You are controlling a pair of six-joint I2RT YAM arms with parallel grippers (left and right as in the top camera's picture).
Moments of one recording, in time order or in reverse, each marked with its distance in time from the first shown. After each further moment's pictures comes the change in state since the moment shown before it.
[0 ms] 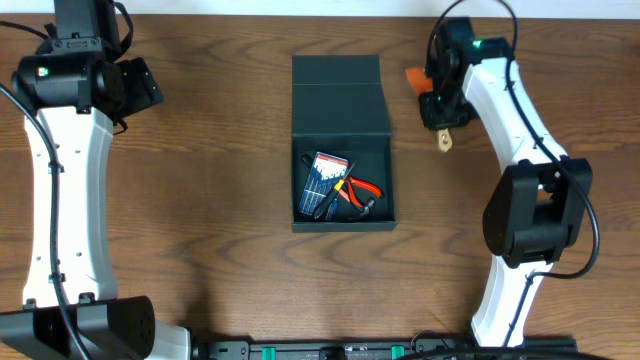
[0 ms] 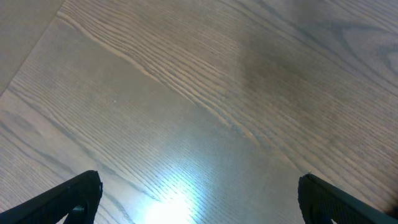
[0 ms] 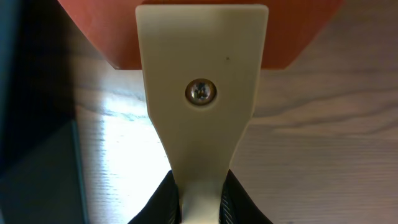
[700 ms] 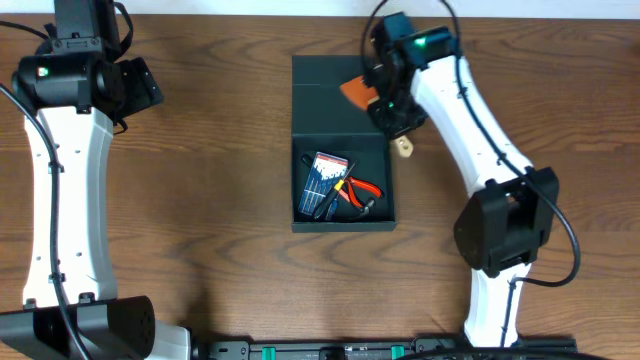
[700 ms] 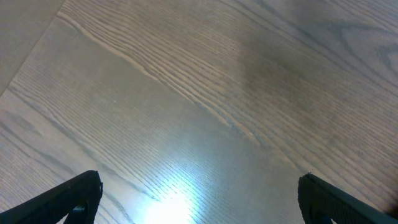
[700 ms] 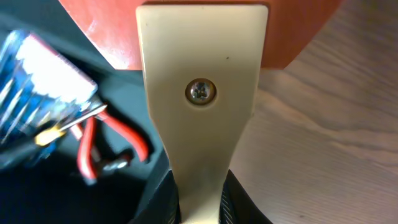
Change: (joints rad) left arm 0.000 0.000 0.000 0.000 0.000 0.000; right arm 0.238 0.000 0.127 -0.192 -0.048 -0.124
